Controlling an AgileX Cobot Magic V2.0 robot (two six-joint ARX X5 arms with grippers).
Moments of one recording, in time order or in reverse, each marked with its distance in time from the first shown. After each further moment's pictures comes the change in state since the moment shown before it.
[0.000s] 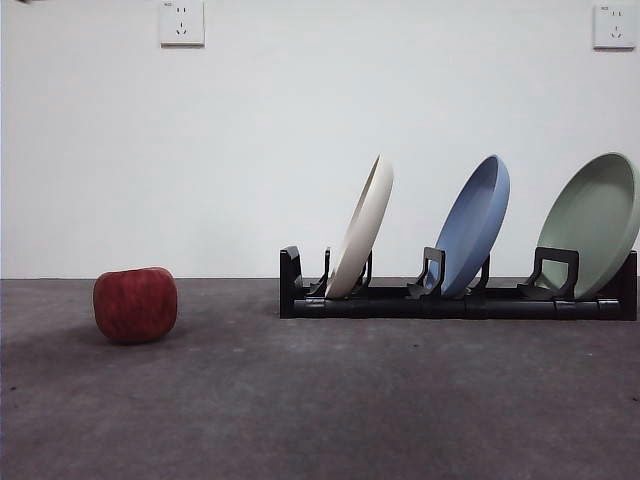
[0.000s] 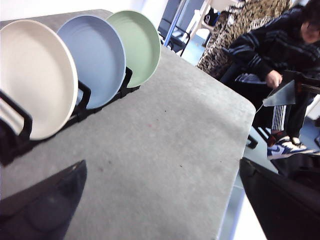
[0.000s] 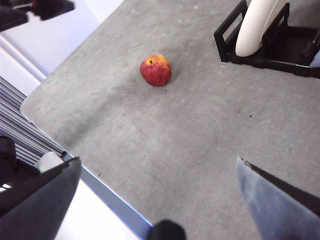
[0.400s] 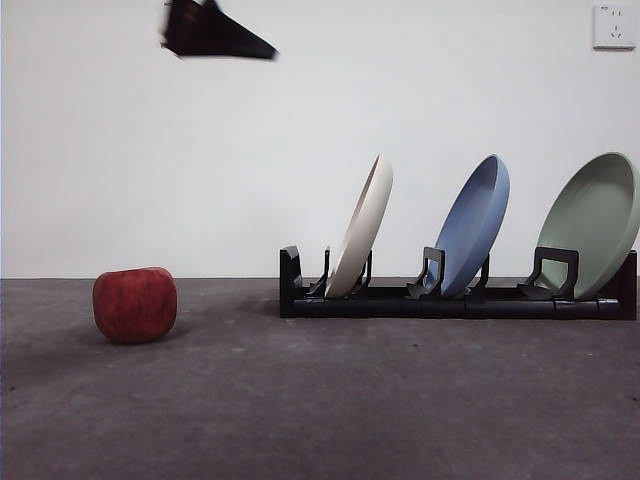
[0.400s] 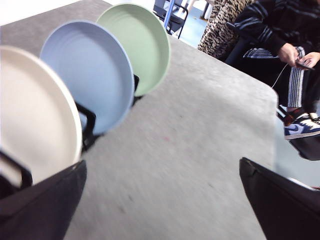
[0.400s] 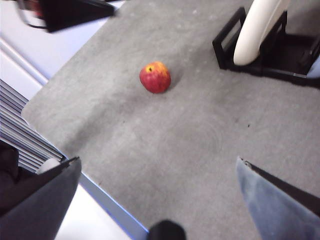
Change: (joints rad) left arm -0.153 0.440 0.304 0.086 -0.116 0.080; right arm 0.000 0.087 0.092 0.000 -0.003 0.000
